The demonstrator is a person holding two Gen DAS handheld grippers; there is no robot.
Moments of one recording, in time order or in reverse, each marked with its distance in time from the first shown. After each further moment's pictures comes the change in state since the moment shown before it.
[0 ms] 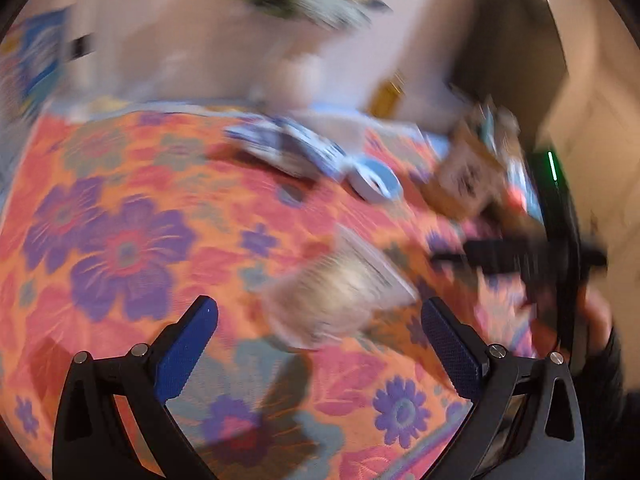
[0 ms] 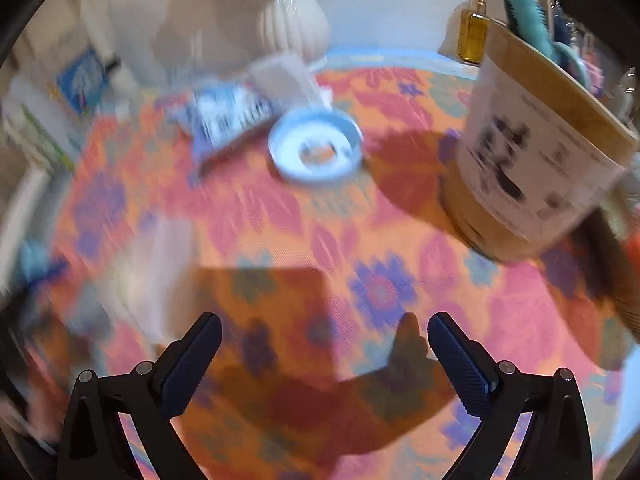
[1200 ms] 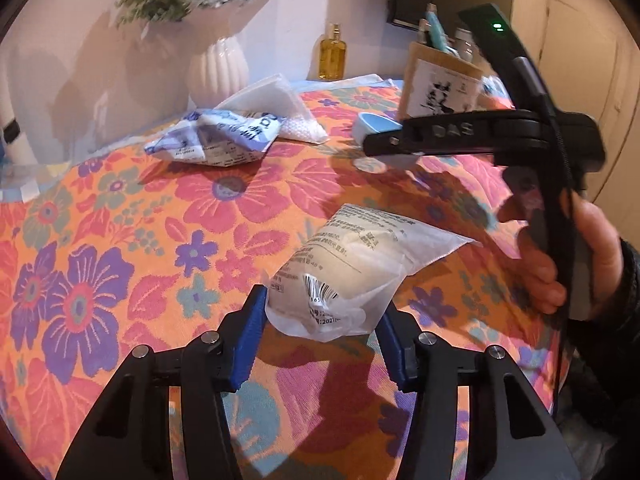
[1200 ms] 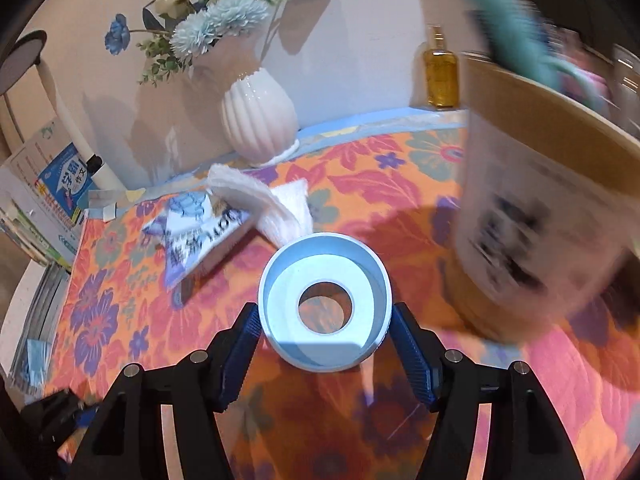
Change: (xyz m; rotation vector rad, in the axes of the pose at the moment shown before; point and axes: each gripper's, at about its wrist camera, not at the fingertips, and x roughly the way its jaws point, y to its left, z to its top) left arm 0.040 -0.042 -0.012 0.283 0.026 0.056; right arm 0.001 -0.013 -0.004 0.117 -0.266 -0.035
